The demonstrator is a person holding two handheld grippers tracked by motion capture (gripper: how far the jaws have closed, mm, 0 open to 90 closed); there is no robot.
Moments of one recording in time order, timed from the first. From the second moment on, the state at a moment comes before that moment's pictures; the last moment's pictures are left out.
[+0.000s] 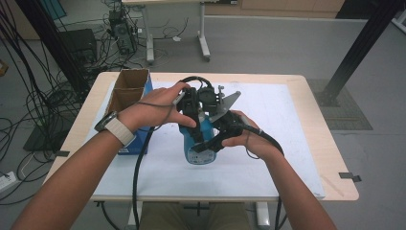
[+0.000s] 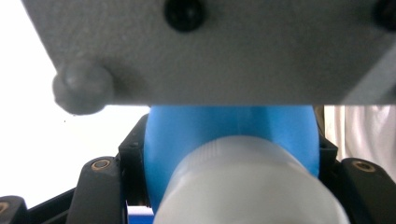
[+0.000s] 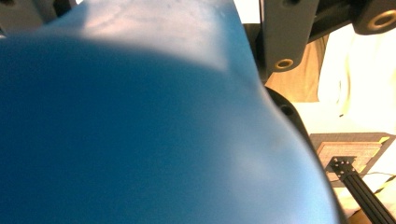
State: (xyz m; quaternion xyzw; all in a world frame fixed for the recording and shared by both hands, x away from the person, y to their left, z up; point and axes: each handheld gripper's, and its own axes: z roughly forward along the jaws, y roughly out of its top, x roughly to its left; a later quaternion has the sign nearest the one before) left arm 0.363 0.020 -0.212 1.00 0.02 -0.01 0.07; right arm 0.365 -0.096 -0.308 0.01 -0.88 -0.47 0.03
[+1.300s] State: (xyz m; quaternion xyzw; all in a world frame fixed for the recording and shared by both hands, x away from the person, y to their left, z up) left arm 0.362 0.030 -0.189 0.99 0.11 0.04 0.05; right arm 0.360 -0.187 -0.286 -0.09 -0.93 -0.35 -0.04
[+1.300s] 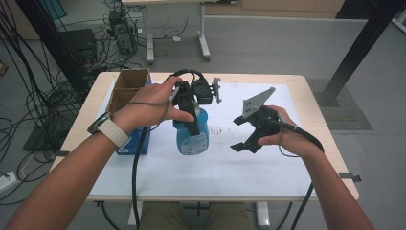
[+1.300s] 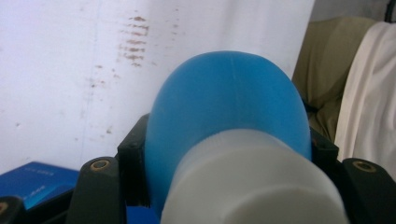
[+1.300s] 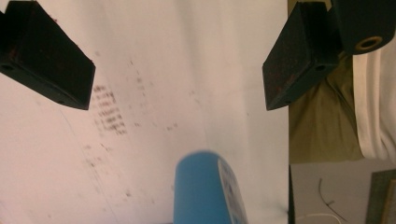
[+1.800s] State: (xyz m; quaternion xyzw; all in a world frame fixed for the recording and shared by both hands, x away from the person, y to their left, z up) left arm 0.359 0.033 -0.154 0.98 0.19 0.07 0.04; right arm 0.358 -0.232 -0.274 -0.13 -0.94 -0.32 -0.06
